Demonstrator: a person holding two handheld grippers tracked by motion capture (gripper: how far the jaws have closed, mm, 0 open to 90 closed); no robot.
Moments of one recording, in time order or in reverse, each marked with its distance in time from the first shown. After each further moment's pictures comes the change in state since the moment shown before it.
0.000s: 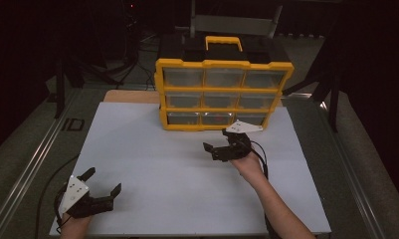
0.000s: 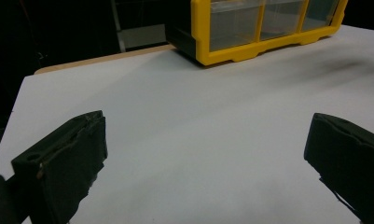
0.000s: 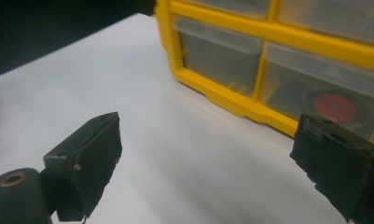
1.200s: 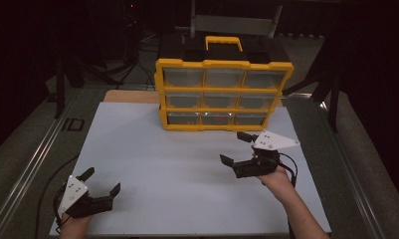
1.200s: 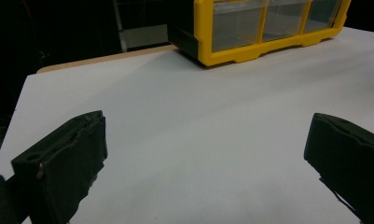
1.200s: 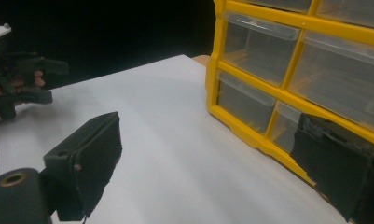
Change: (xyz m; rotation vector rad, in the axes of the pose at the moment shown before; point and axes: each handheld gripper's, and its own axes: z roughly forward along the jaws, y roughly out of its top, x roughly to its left) left arm 0.001 0.000 -0.001 -0.002 0.006 -0.011; right arm 0.020 0.008 -0.098 -0.153 0.105 -0.165
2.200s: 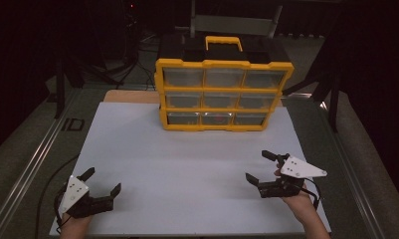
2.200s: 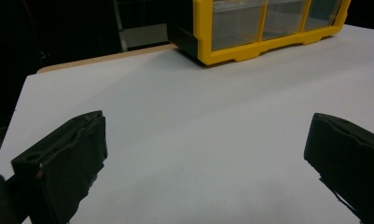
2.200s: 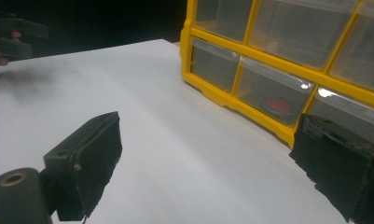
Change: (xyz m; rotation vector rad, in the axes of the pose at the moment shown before) left arm -0.001 0.000 0.001 0.004 0.002 0.010; right arm -0.013 -0.076 -0.051 -0.031 -0.092 -0.028
